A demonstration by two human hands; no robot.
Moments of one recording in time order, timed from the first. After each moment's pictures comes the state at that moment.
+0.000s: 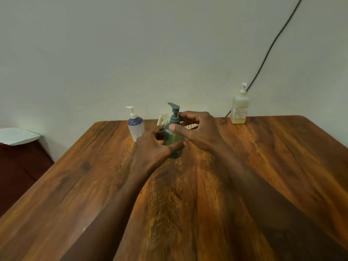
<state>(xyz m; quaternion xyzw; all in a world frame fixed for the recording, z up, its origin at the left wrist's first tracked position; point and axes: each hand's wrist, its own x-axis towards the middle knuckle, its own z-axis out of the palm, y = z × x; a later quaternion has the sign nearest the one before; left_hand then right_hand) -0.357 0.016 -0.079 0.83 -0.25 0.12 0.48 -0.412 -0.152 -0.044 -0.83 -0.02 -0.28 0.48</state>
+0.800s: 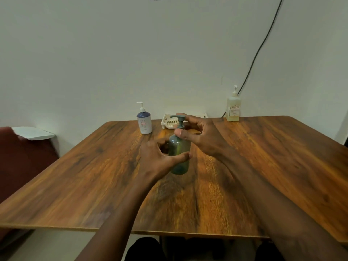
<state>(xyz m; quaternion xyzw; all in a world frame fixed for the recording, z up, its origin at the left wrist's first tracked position) -0.483 0.086 -0.128 0.79 -0.34 0.16 0.49 -0.528 -0.097 -0.086 -0.82 -0.11 -0.24 0.51</state>
